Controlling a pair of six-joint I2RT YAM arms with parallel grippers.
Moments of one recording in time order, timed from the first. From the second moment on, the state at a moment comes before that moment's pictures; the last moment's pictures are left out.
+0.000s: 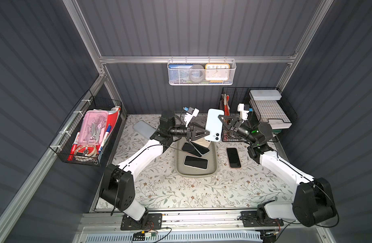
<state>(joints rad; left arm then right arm) -0.51 1.59 1.27 0.27 1.22 -0.49 0.27 1.34 0.90 0.80 -0.74 1.24</state>
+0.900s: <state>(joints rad) -0.53 1.61 1.34 0.01 1.09 -0.33 0.28 1.15 0.89 0.45 -0.63 0.96</state>
